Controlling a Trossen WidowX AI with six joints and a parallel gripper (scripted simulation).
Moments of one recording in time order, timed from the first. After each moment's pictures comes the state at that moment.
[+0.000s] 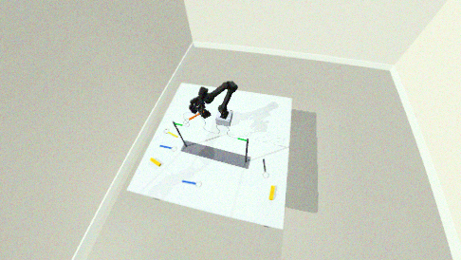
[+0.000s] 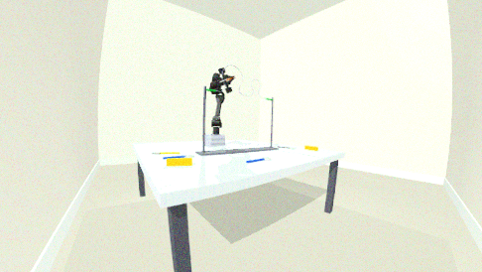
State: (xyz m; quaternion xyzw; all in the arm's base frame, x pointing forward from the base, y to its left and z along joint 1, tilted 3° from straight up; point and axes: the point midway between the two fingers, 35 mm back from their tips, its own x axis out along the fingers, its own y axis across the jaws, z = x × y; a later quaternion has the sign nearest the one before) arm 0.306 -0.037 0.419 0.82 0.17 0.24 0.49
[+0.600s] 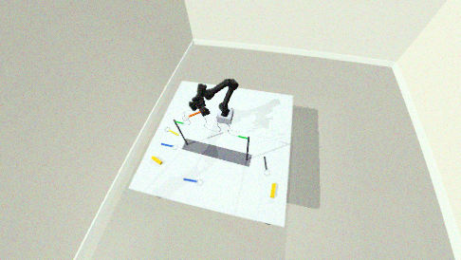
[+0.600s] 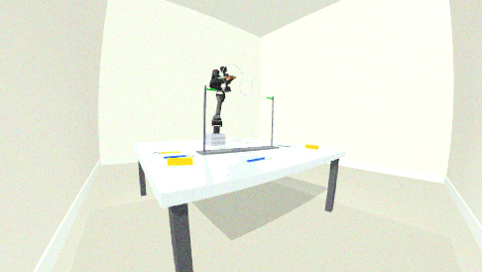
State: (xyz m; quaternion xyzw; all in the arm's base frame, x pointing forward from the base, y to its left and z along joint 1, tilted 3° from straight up) arm 0.307 -0.037 0.416 0.77 0.19 0.23 0.56
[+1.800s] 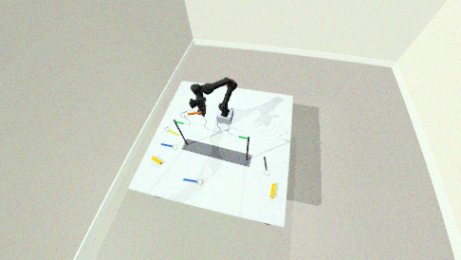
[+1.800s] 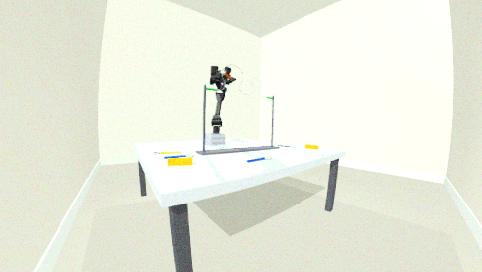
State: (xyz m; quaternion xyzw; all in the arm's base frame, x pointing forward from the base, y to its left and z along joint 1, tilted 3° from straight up) arm 0.305 -0.034 0.404 0.62 0.23 0.19 0.72
